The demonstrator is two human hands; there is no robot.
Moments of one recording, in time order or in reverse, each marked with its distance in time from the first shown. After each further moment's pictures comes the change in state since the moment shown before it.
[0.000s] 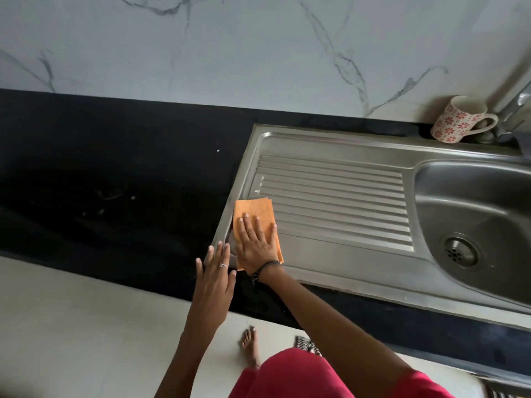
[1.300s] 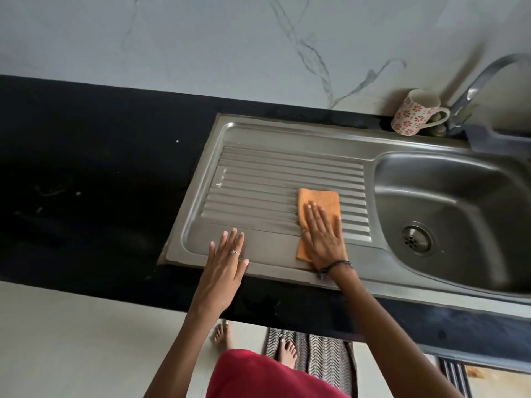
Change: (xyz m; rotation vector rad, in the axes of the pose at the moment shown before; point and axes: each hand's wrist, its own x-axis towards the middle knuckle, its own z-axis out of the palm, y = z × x) left_hand 0.028 0.073 0.028 -0.142 -0.171 0.185; right_hand -0.075 0.192 -0.032 -0.107 0.255 0.265
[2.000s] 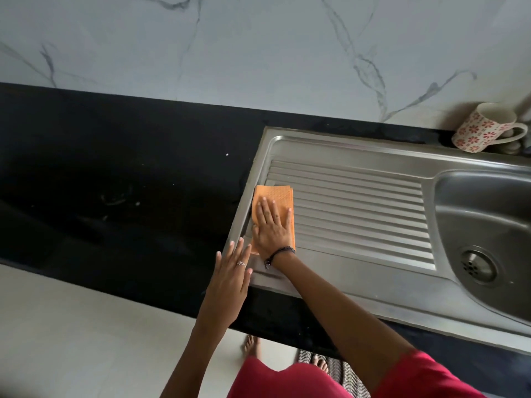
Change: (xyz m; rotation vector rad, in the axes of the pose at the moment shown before) left_hand -0.010 -0.078 -0.040 0.111 0.150 -0.057; right_hand 0.080 -0.207 0.027 0.046 -0.131 -0.190
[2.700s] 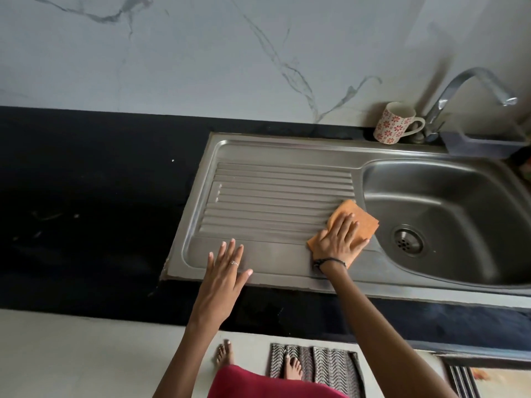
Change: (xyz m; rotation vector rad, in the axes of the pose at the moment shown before) left_hand 0.001 0.083 0.020 -0.100 -0.167 0.082; right_hand -0.111 0.186 -0.033 0.076 0.176 0.837
